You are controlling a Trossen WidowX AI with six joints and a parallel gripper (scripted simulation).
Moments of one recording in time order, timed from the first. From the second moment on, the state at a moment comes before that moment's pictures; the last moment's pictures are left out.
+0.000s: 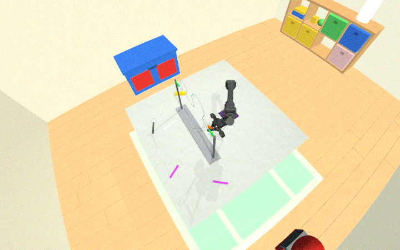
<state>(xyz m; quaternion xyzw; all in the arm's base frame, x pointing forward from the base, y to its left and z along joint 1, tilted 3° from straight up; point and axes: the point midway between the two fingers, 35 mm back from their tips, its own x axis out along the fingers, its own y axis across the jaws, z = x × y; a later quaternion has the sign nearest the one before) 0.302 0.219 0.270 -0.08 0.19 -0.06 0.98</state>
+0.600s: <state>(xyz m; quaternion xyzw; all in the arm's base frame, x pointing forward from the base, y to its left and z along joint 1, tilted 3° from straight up) 0.301 0.247 0.268 -0.04 0.19 -0.05 0.98</state>
